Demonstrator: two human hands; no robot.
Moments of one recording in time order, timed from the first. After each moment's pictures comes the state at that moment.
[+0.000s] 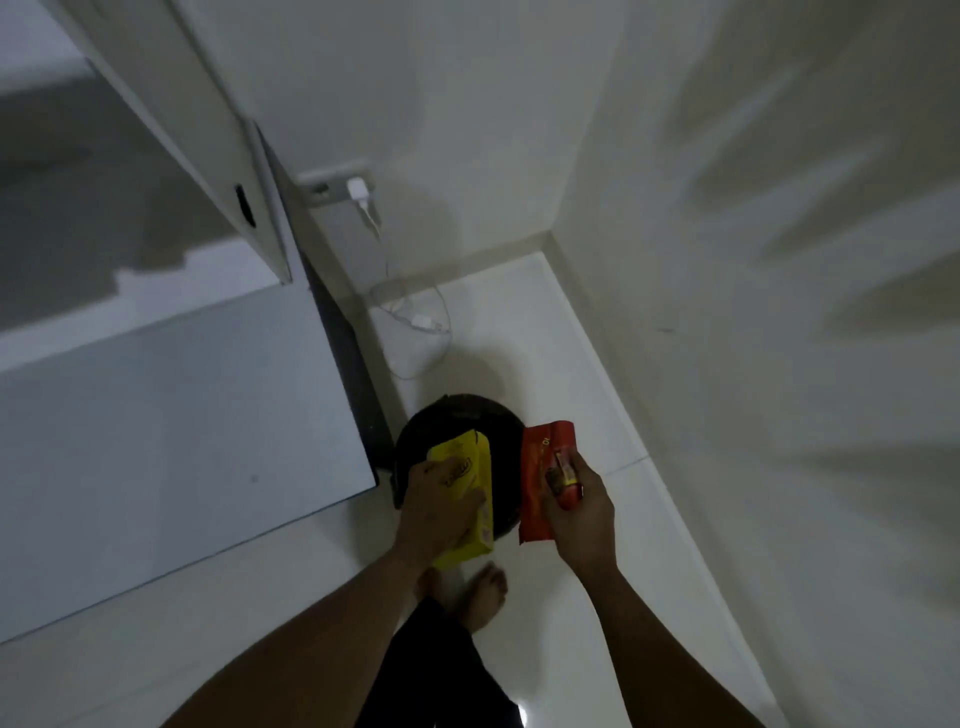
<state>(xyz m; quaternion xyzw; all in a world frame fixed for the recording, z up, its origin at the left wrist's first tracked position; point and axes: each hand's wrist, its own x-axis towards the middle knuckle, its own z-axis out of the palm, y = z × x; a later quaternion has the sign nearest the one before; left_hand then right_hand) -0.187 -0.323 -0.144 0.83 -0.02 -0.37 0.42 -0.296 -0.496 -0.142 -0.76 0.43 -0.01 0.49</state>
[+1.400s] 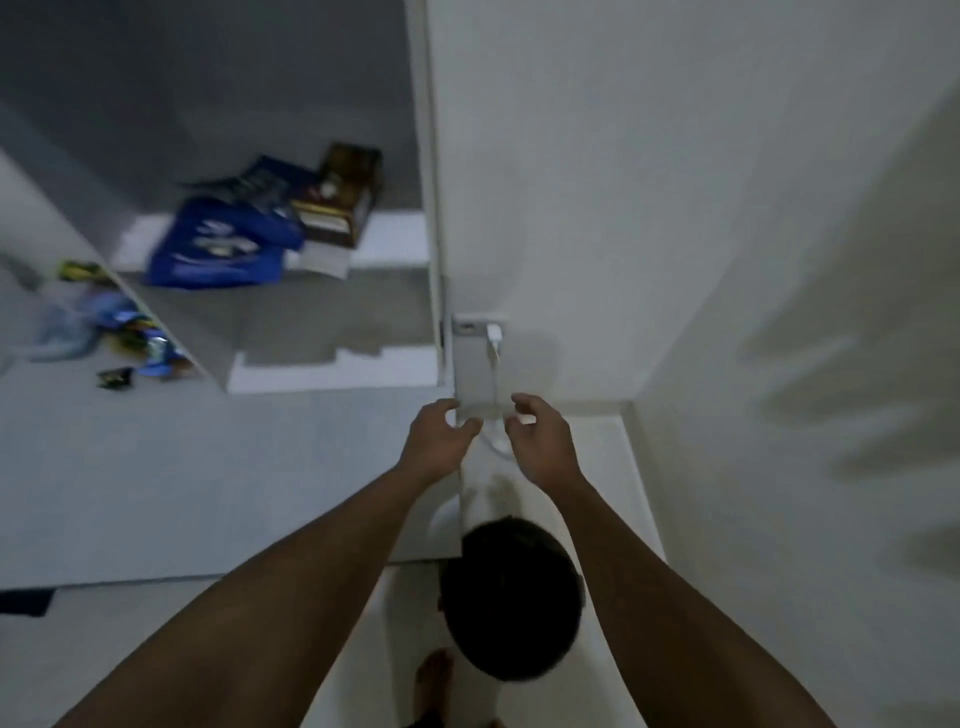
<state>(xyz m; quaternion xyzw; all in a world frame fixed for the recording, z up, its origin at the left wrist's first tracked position) -0.057 -0.261 0.061 0.86 0.06 -0.18 0.47 -0.081 -0.418 0.053 -0.85 0.13 0.03 0.50</state>
